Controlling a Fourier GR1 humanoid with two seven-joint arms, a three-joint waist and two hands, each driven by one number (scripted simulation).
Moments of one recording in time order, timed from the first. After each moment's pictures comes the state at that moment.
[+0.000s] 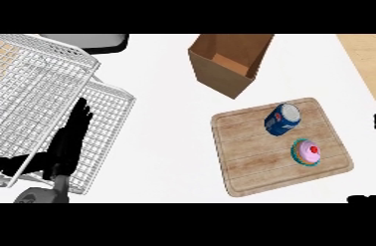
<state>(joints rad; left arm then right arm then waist) -0.06 0.35 -0.17 -1.39 0.31 0.27 -0.01 0.20 -0.67 -0.08 -1.49 0.03 0.05 -0.43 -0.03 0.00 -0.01</state>
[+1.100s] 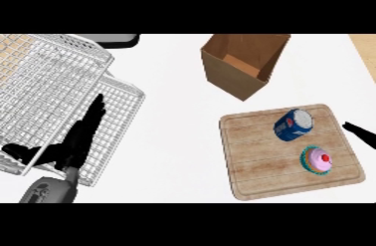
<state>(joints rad) -0.13 0.34 -0.22 -1.34 0.18 0.20 0.03 0.09 -0.88 0.11 -1.48 0.26 0.29 -0.10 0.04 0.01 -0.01</state>
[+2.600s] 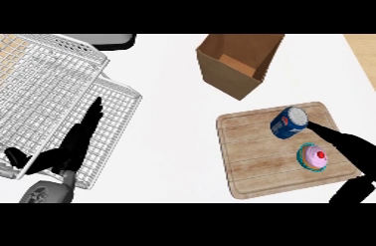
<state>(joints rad) -0.10 0.34 -0.20 -1.35 0.11 0.18 0.05 -0.03 -0.76 0.24 -1.54 0.32 0.36 0.10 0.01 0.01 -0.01</state>
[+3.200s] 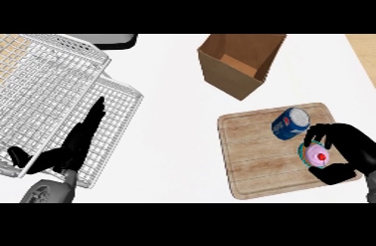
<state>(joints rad) -0.11 0.34 -0.21 -1.34 0.10 0.16 0.03 -0.10 -0.69 0.27 -1.49 0.48 0.20 0.15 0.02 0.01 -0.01</state>
